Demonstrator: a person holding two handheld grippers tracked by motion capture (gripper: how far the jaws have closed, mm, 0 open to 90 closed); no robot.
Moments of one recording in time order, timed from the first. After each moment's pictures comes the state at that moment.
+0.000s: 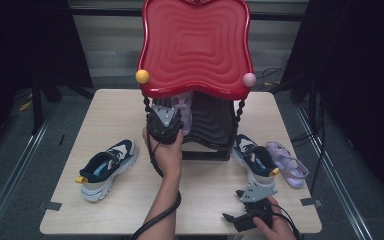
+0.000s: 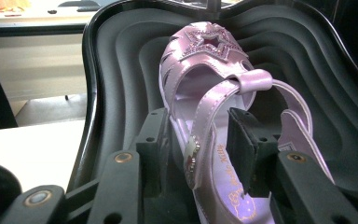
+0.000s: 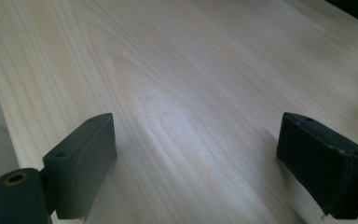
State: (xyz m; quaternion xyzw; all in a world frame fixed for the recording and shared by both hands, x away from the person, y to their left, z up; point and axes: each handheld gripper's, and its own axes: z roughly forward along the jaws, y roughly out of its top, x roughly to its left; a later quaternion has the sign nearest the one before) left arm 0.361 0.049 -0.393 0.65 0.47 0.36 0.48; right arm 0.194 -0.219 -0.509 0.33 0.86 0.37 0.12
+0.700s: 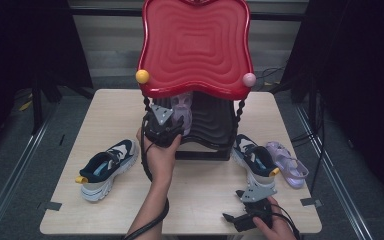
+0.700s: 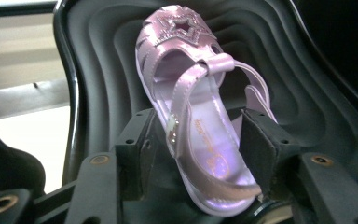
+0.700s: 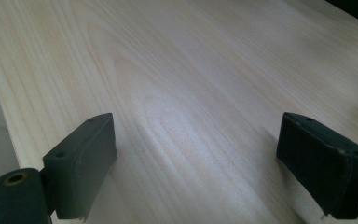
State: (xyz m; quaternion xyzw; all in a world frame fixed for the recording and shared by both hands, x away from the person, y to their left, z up) left arm 0.348 0.062 -0.377 0.70 0.44 0.30 0.47; right arm 0.194 -0.219 -0.509 0.33 0.86 0.37 0.12
